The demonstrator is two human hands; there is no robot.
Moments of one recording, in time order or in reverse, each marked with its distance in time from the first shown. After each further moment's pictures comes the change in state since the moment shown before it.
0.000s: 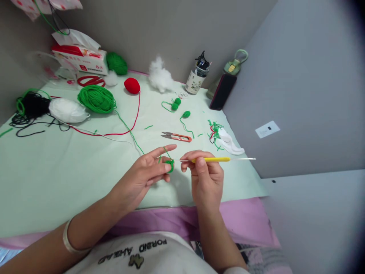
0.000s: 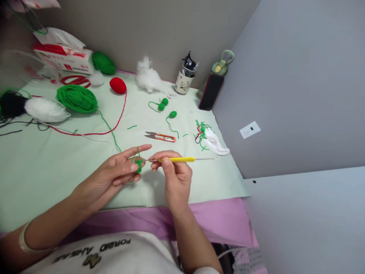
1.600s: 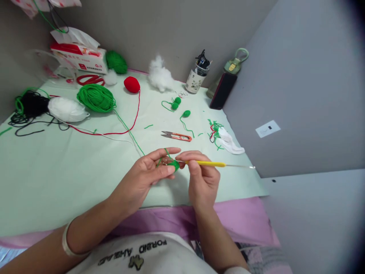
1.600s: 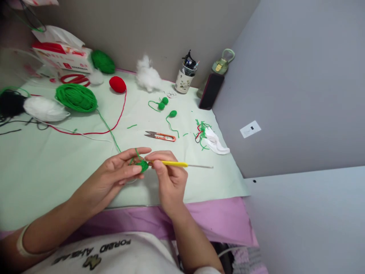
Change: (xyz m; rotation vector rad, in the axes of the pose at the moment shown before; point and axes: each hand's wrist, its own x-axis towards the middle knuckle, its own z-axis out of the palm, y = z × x) left_hand 0.001 -0.007 0.003 0.010 0.034 0.067; right_hand -0.003 0.001 0.005 -0.218 -0.002 -0.144
